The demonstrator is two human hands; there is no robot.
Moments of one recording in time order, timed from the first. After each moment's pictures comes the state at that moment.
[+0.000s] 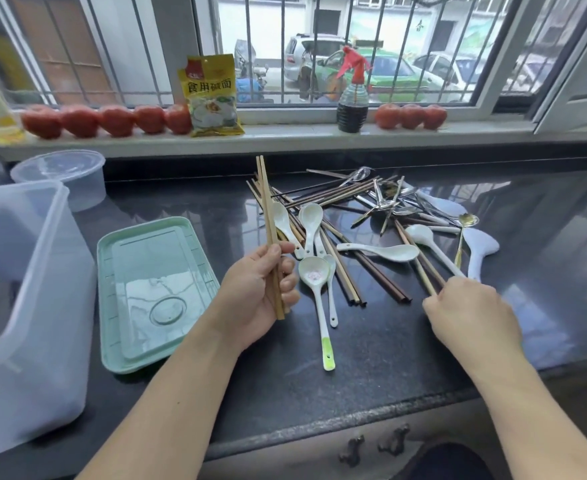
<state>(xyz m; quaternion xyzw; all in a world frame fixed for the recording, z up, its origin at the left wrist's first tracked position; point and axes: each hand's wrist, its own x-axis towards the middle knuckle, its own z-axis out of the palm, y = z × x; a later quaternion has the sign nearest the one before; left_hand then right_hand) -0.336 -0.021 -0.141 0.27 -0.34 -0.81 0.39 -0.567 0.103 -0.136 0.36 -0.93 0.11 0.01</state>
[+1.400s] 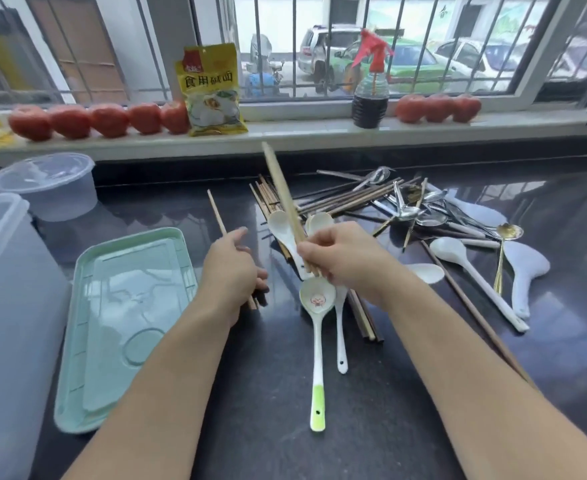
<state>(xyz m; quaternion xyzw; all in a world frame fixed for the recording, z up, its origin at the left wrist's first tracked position) -0.355 -0.106 -0.147 0.58 -0.51 -0.49 0.40 -0.520 -0.053 -0.119 0.57 -0.65 0.36 -0.36</state>
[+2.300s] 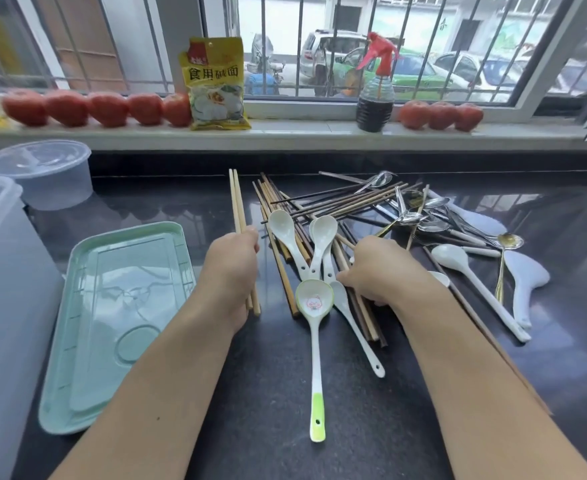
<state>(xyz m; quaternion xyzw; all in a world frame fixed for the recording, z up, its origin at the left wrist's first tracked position) -0.356 -0.093 -0.137 0.56 -0.42 -0.55 0.45 -0.539 -0.049 -0.123 0.55 -0.82 0.07 -0.12</state>
